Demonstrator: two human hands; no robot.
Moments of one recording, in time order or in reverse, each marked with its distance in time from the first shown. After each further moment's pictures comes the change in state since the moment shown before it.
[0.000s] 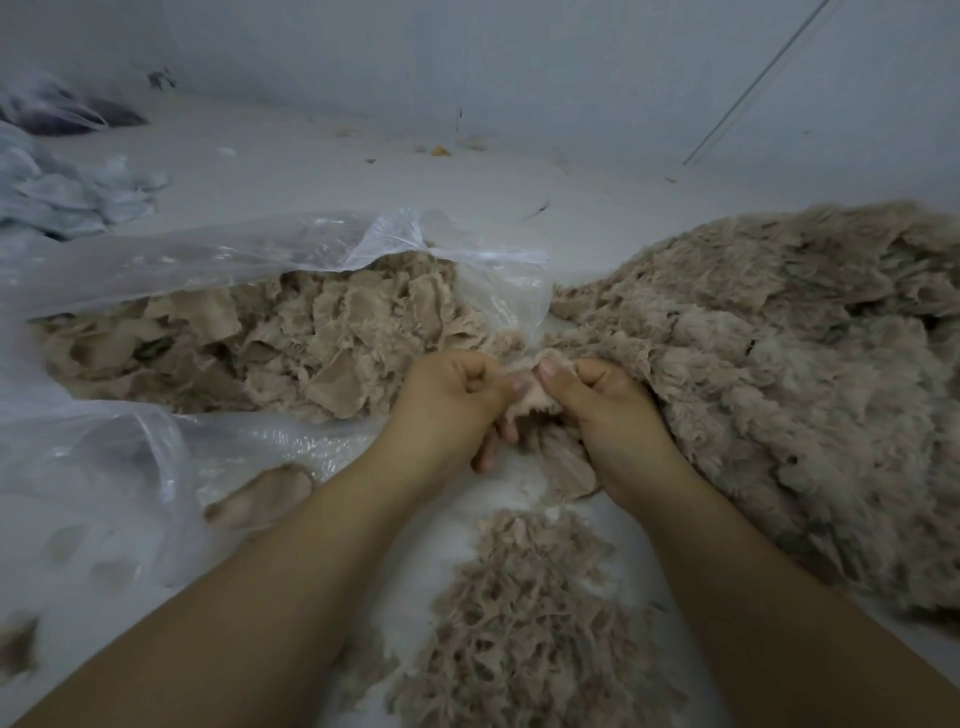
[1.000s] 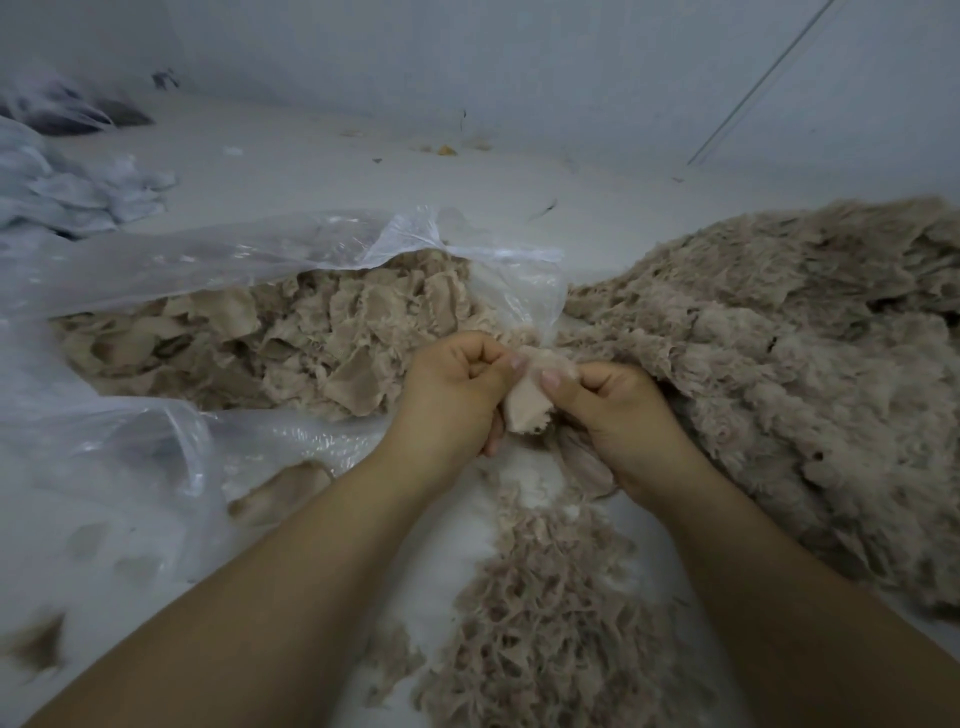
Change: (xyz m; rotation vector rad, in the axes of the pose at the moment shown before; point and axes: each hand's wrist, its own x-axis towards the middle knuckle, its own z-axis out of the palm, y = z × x) left_hand 0.007 -0.008 -0.007 -0.071 0.099 0.109; right_hand 0.003 0.007 0.001 -0.096 -0.019 -0.085
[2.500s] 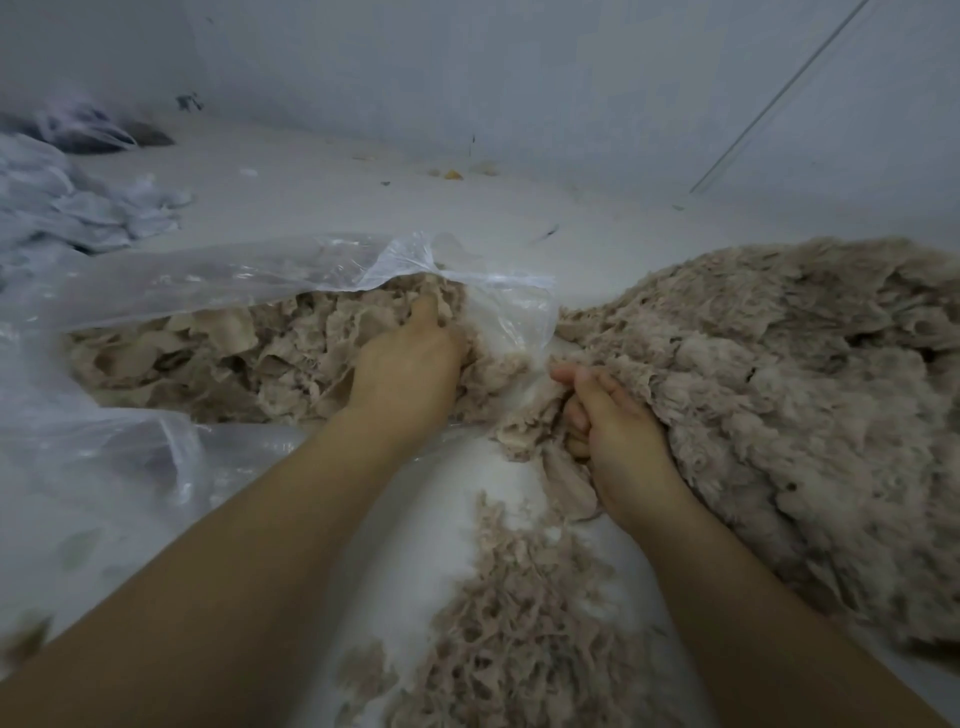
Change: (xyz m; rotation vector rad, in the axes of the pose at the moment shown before) left_hand 0.040 0.020 -0.023 1.618 0.031 0.263; right_hand 0.006 0.004 -0.008 0.063 0.208 0.137
